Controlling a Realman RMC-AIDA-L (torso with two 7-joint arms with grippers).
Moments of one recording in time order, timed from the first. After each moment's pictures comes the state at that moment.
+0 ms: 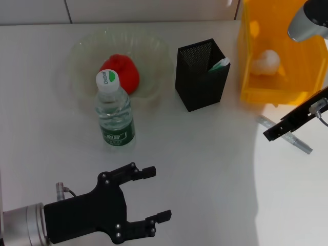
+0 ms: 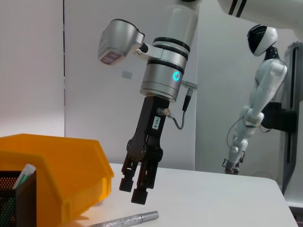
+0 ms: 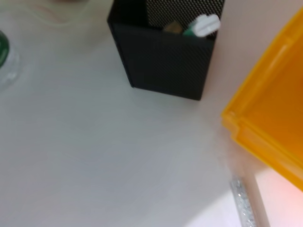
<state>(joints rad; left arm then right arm) -0.07 -2.05 1.56 0.66 1.22 1.52 -0.79 0.57 2.08 -1.31 -1.42 -2.70 -1.66 2.67</state>
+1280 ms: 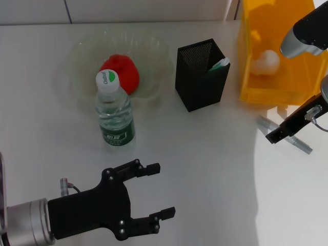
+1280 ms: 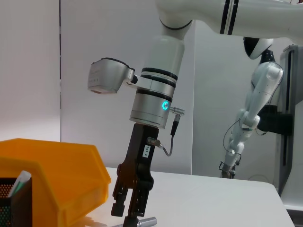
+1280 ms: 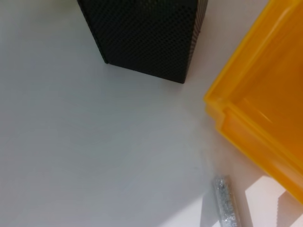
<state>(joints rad) -0.09 -2.06 1.56 0.66 1.22 1.52 -0.80 0.62 2.08 -1.28 -1.20 -2.74 -1.51 2.53</state>
